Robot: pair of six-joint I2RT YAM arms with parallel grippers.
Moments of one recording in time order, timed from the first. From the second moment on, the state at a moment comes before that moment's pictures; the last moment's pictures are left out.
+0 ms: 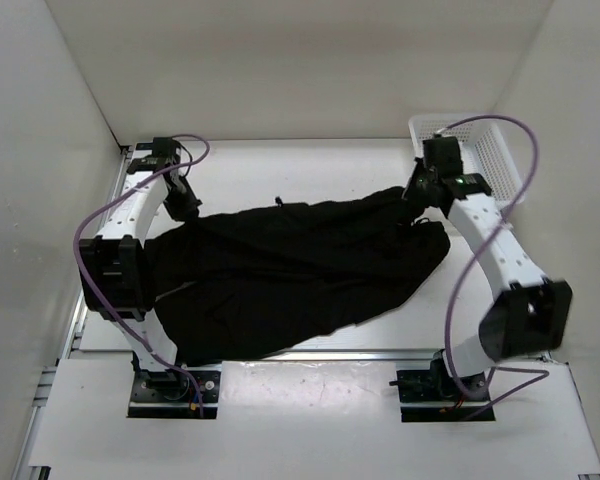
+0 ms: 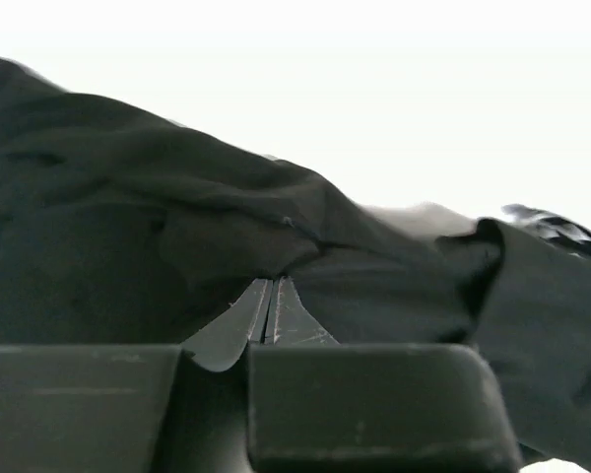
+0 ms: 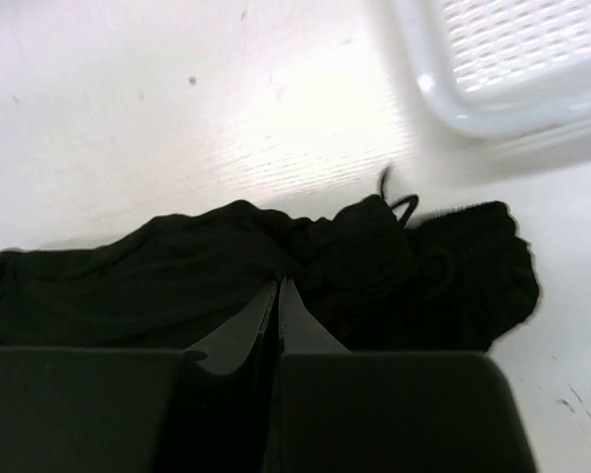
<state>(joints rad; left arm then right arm) -0.01 1.77 1.51 -0.93 -0.02 -0.50 0.21 1.52 1.37 -0.65 0.13 0.45</state>
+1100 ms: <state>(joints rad) 0.16 2.03 1.78 -1.00 -0.02 -0.50 0.10 1.37 1.26 -0.68 0.09 0.48</state>
